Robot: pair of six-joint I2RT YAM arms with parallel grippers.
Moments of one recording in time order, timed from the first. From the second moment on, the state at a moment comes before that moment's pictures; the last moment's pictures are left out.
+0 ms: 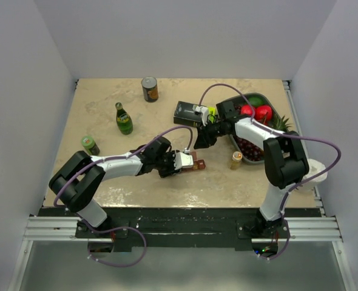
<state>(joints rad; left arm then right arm) -0.73 1.61 0.77 -0.04 0.32 0.63 0.35 1.83 1.22 -0.41 -0.80 -0.29</state>
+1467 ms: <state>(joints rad) -0.73 1.64 0.81 -0.07 0.32 0.63 0.42 1.85 1.24 -0.53 -0.72 -0.41</state>
